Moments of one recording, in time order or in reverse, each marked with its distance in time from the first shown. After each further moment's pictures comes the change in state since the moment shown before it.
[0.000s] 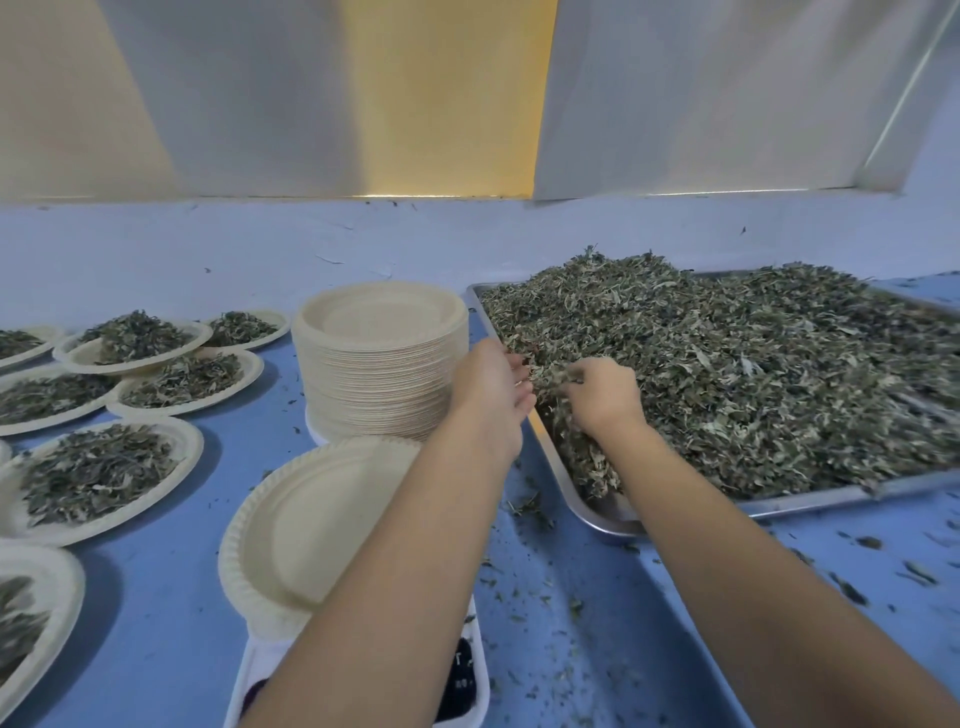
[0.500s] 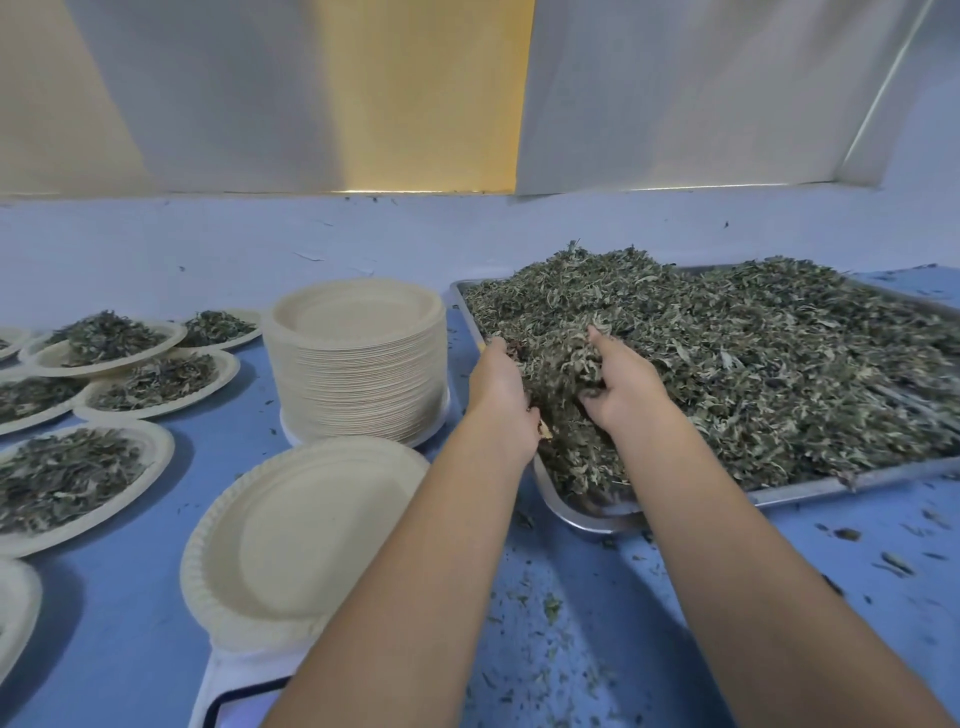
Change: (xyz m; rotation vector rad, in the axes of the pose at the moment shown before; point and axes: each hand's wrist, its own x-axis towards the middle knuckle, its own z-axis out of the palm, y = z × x) left_hand 0.016 -0.019 0.024 -0.142 -0.083 -0.090; right_hand -0.005 -0.006 -0.029 1.318 0.041 0.537
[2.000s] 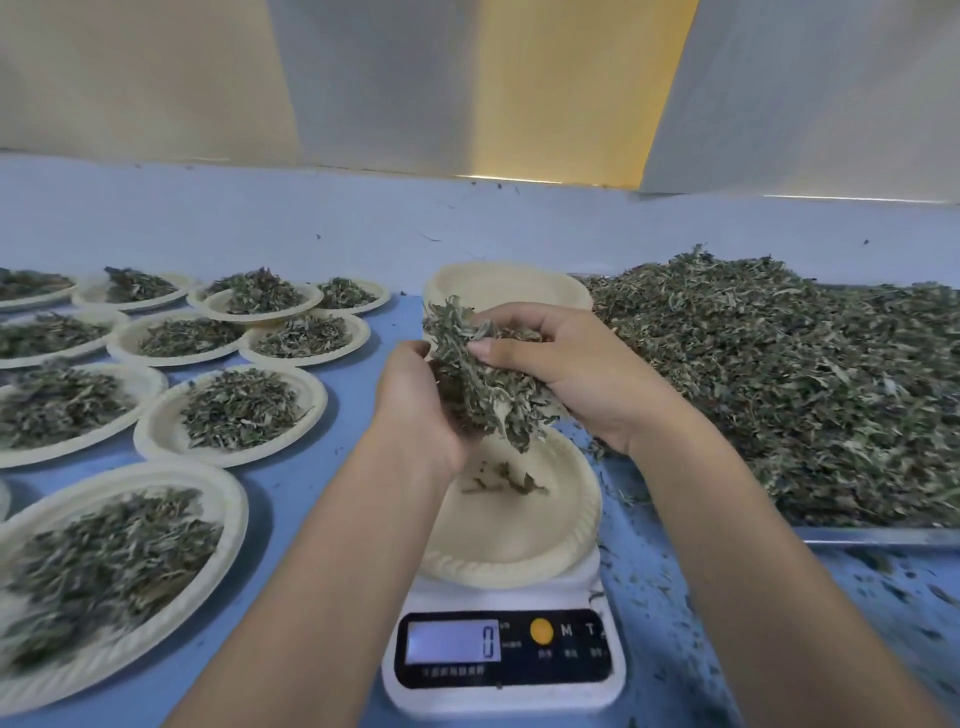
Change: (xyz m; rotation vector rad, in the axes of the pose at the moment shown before) left_hand -0.083 0.074 -0.135 -0.253 0.071 0.131; right_hand -0.135 0.037 0.092 -0.683 -0.902 -0.405
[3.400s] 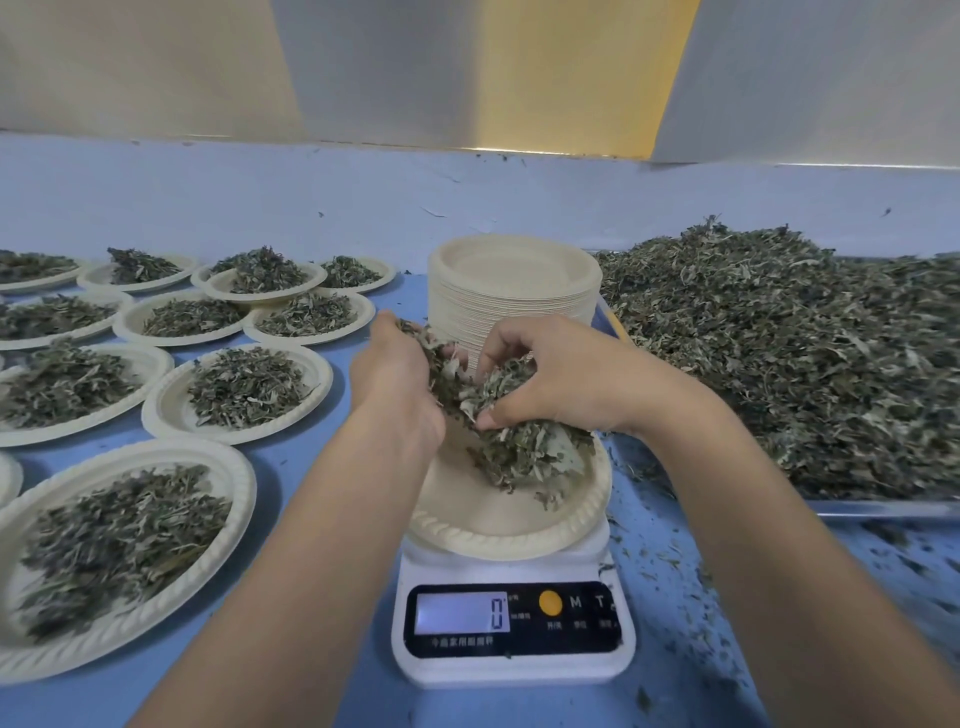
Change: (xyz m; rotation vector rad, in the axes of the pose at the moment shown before) left_hand 0.029 0.007 -0.017 0.071 0.322 0.241; right_hand -0.007 0.001 0.002 -0.640 -0.206 0.014
